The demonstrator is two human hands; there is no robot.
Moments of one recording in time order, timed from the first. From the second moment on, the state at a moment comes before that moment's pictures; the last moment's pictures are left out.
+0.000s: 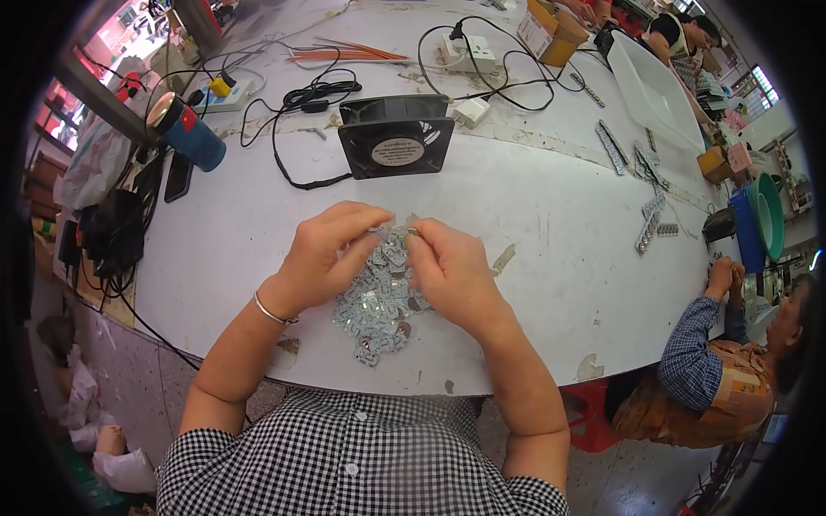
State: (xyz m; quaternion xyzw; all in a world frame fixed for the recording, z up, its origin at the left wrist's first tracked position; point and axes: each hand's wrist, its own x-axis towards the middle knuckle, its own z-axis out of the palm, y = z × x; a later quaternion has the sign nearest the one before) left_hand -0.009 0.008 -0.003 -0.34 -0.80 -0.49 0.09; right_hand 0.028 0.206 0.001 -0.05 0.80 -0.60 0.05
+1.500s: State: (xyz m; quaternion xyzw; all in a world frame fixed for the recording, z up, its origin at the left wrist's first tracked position) left_hand 0.004 0.020 -0.004 -0.34 -0.82 -0.41 0.20; right_hand 0.028 0.202 0.003 -0.01 0.76 -0.65 0.04
